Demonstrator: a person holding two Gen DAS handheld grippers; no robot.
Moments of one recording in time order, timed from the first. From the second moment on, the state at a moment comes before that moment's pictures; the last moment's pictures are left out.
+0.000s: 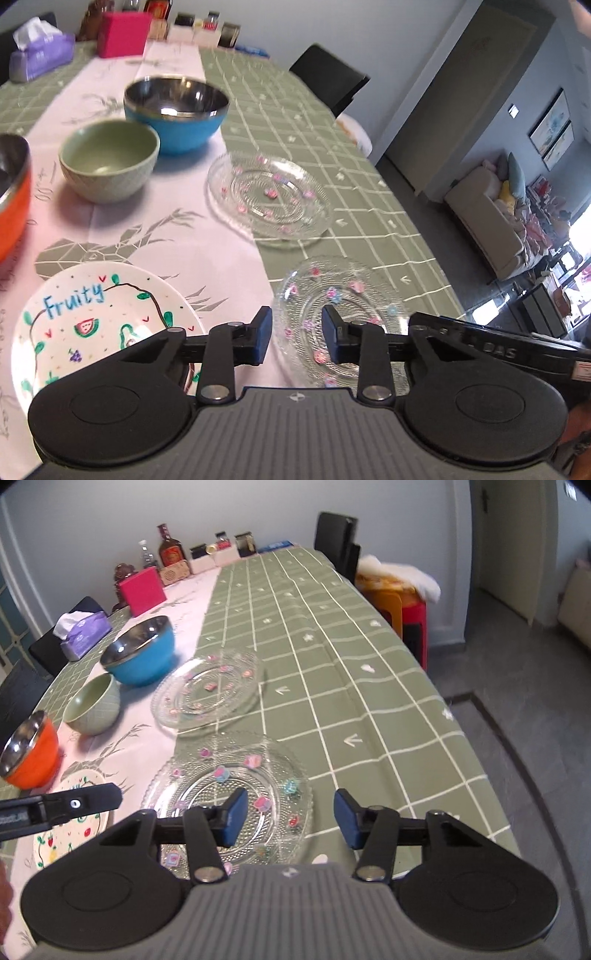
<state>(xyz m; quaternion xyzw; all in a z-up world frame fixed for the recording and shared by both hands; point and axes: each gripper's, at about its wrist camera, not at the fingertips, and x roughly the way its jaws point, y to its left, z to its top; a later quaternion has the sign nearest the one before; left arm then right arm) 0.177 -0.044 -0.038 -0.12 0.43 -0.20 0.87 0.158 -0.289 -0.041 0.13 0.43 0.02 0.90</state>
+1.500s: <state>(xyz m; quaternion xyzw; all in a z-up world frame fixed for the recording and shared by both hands) 0.133 -0.031 -0.034 -0.18 0.42 -0.16 0.87 0.125 -0.292 -0.054 0.20 0.46 0.05 0.86</state>
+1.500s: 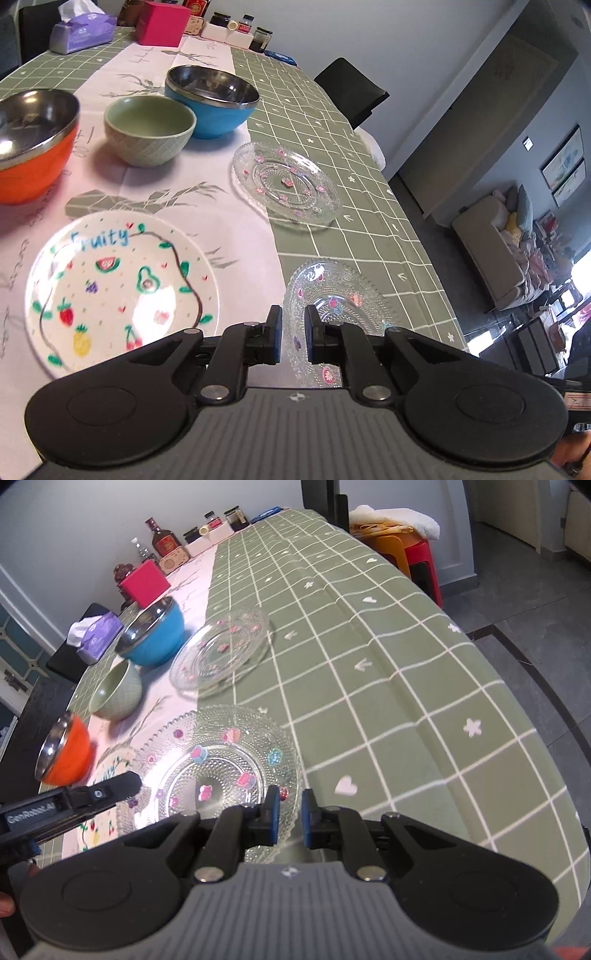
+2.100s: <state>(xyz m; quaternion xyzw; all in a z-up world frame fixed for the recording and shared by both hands) 0.103 -0.032 -0.069 -0.23 0.44 -0.15 0.86 0.109 -0.290 -0.056 0.17 0.46 0.02 0.87</state>
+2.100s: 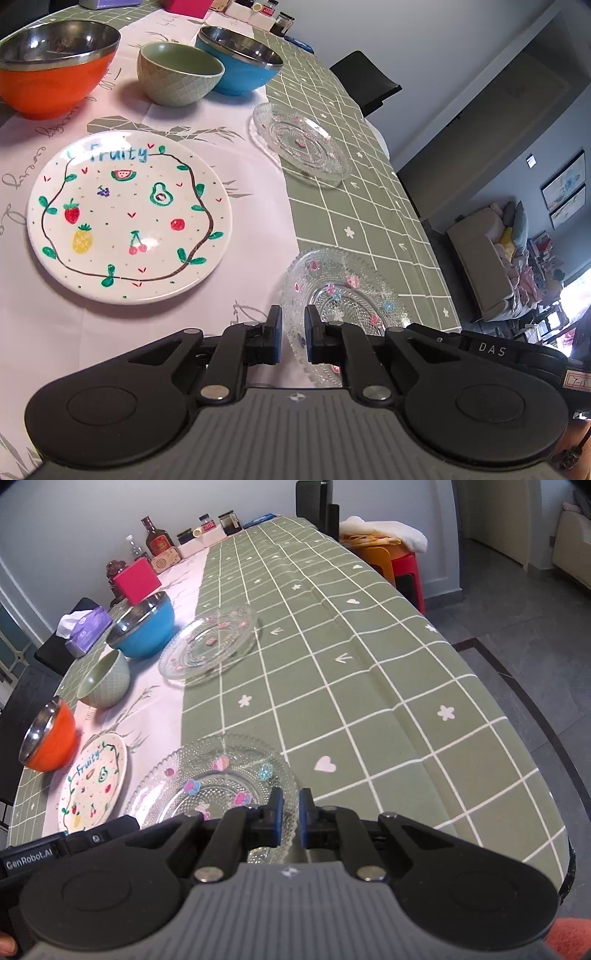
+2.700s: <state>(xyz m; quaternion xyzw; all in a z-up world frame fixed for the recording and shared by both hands) 0.094 -0.040 -0.073 -0.19 0.43 -0.15 0.87 0.107 -0.290 -0.054 0.16 0.45 0.03 0.88</state>
